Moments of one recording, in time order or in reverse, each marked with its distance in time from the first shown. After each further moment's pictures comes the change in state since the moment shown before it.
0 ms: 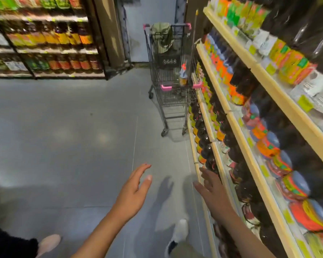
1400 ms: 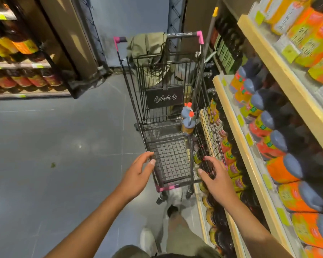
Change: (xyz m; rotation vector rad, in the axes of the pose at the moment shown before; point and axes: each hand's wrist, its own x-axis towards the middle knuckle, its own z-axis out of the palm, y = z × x) left_hand 0.947 0.046 -0.057 0.019 -0.161 -0.086; right_hand 0.912 -0.115 -0.026 -0.376 0.065 0.103
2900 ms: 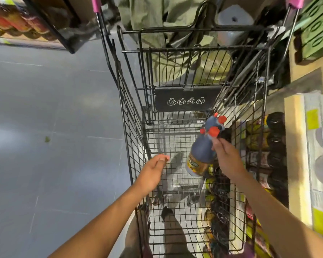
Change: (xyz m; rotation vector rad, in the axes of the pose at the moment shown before) left_hand 0.333 -0.073 0.042 -0.289 -0.056 -0.527; right_hand 0.425 0.016 0.067 0.085 -0.283 0.077
